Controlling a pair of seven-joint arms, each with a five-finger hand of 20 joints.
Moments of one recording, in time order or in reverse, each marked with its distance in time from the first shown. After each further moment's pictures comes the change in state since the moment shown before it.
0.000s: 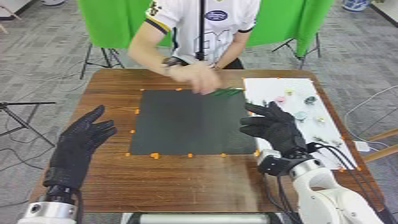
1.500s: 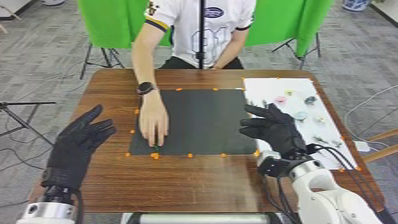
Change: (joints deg) left arm 0.3 -0.2 -0.3 -0.2 -3.6 -0.9 1.6; right arm -0.5 -0.3 0.1 -0.1 -0.1 0.0 0.4
